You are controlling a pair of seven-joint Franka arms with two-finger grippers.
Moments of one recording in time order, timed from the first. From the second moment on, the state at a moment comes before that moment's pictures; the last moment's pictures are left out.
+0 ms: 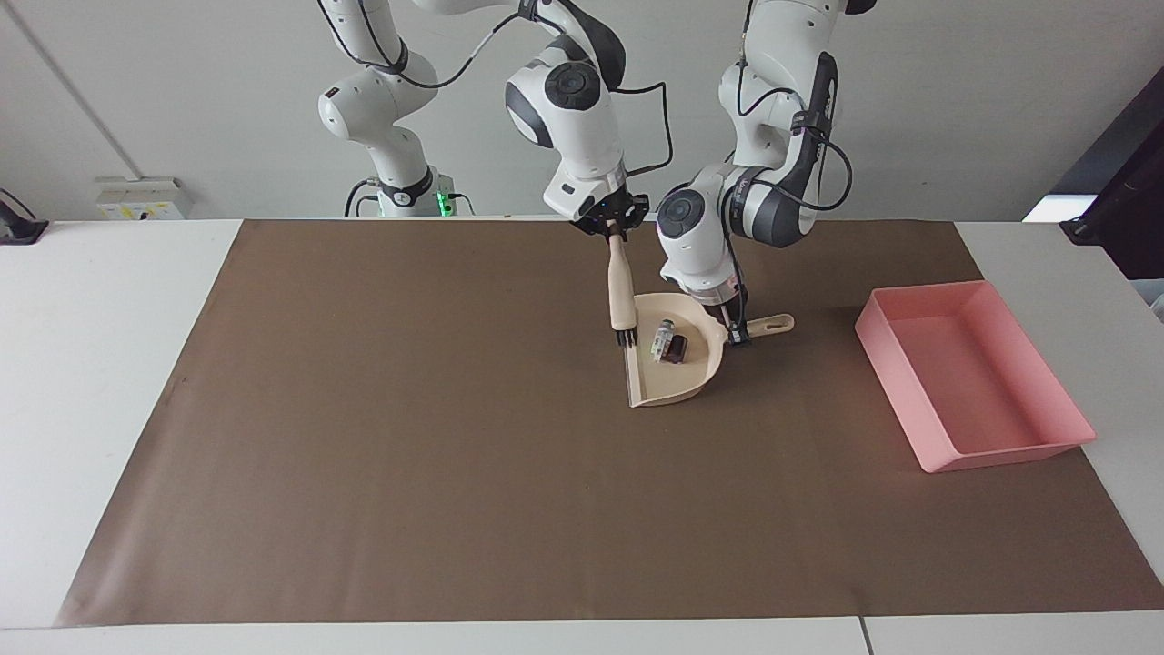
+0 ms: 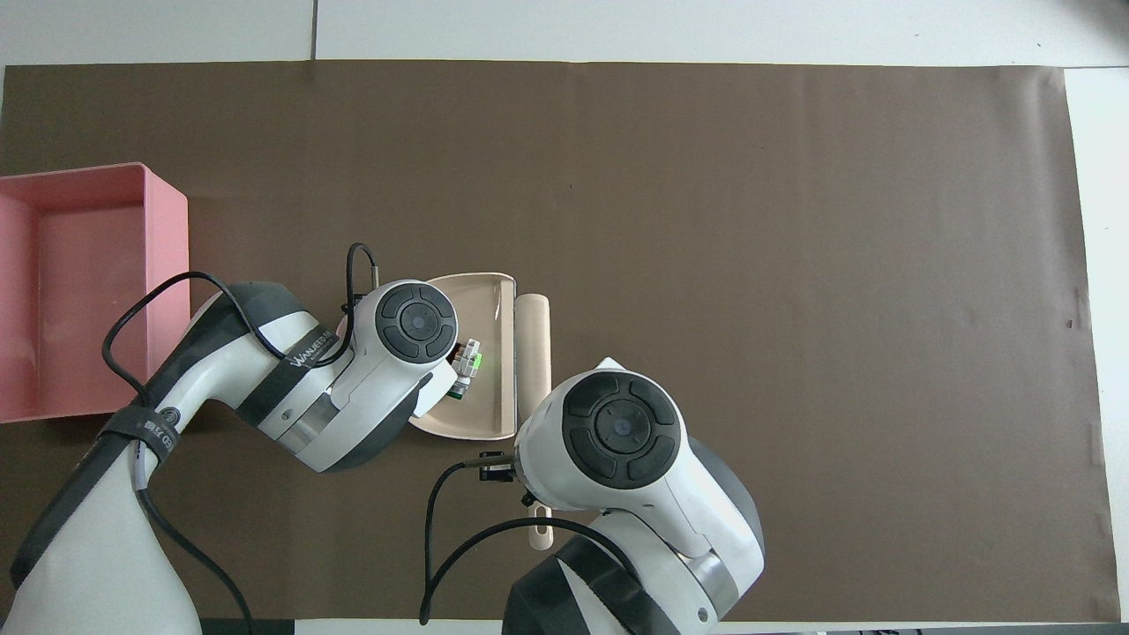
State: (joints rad) left arm -0.60 0.14 0.07 -2.13 0.43 2.01 0.87; right arm 0.72 0.01 0.02 -1.99 0.26 1.95 0.64
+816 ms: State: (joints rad) left arm -0.44 0.03 0.08 -2.11 0.26 2.07 1.11; right arm 0.08 -0.12 0.01 -2.02 0.04 1.66 0.06
